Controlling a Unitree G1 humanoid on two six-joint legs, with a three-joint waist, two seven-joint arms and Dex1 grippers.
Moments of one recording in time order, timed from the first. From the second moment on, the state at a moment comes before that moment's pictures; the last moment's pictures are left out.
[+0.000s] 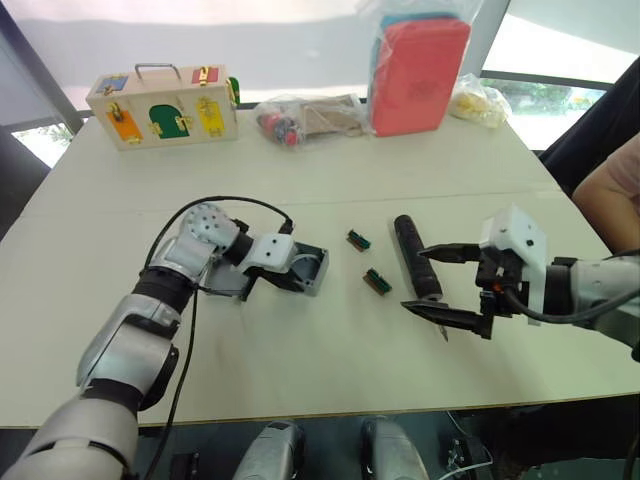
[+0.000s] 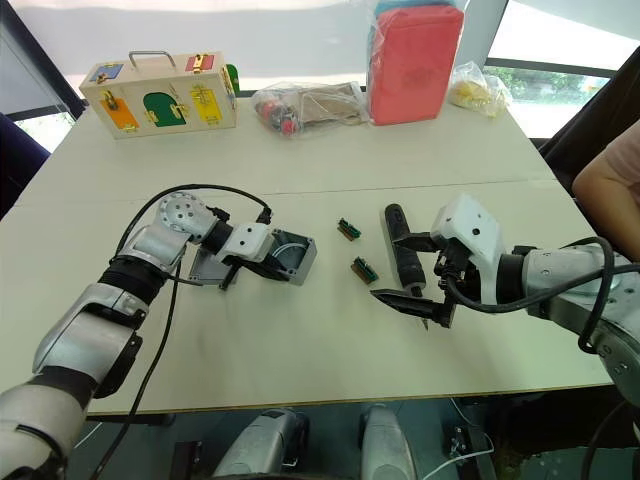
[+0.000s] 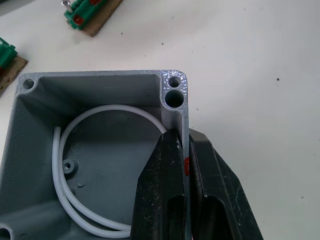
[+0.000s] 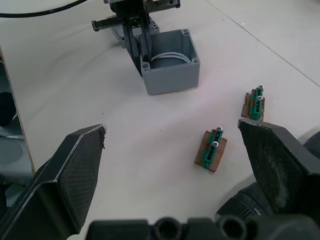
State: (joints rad) left arm -0.95 0.49 -0.38 0.78 0.02 -0.35 -1.58; right arm -0.25 -1.06 -0.26 -0.69 0.88 0.96 0.76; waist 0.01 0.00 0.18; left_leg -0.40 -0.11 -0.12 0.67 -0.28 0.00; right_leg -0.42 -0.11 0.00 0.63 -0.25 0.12
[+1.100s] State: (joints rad) left arm -0.95 0.73 -0.31 0.46 -0.17 -0.08 -1.58; right arm -0.27 -1.06 -0.24 -0.71 0.89 0.97 0.73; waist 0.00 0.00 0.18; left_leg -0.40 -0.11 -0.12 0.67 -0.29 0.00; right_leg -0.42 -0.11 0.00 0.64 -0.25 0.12
